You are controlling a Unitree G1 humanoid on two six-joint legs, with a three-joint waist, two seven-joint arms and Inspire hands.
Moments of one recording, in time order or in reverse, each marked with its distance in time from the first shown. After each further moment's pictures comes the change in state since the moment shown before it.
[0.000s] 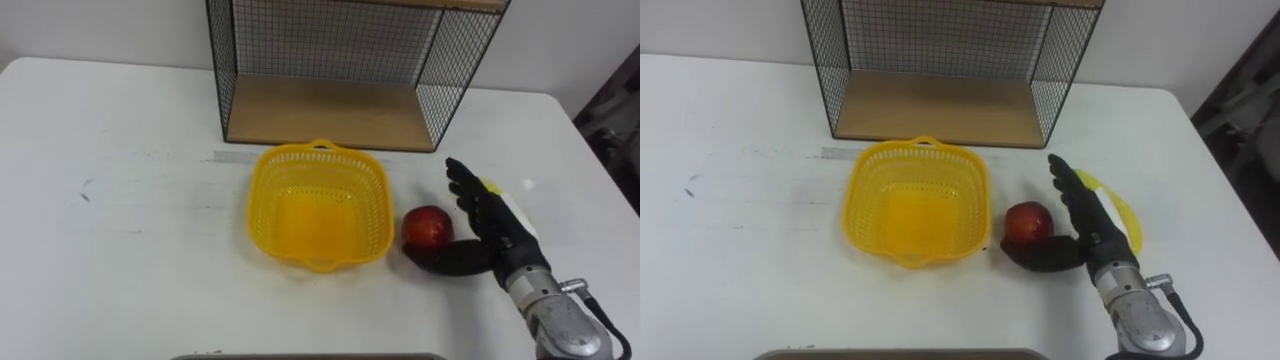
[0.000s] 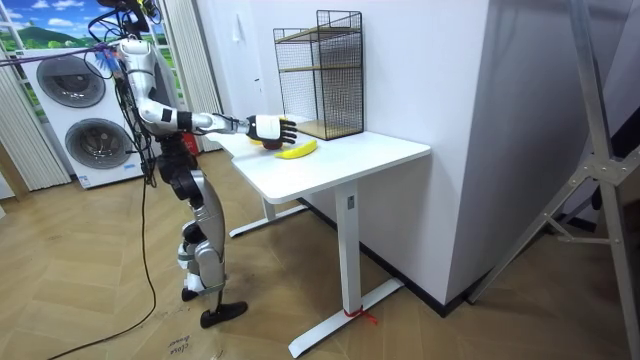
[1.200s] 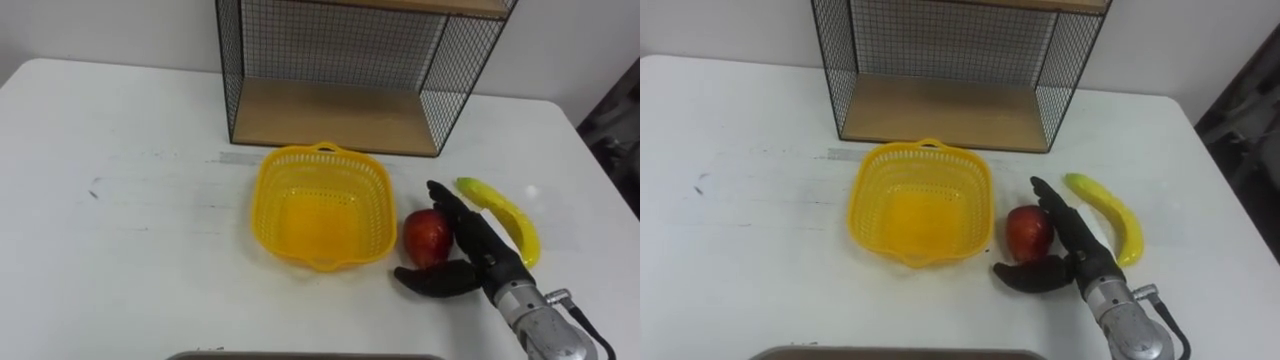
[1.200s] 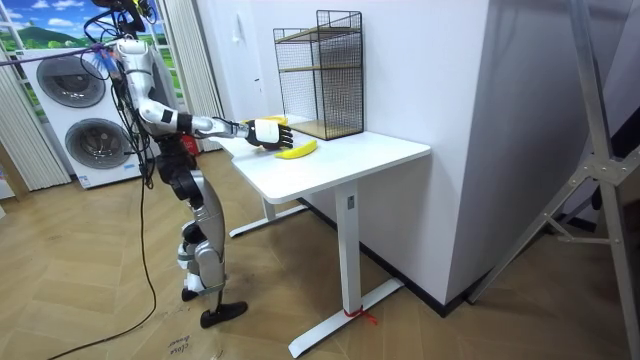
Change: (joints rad) left arm 0.012 0.001 0.001 0.005 0.022 0.002 -0.005; right arm -0.024 0.012 0.010 0.150 -0.103 -0.090 -0.001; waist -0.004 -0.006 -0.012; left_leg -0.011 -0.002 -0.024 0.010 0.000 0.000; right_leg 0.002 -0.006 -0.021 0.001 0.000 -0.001
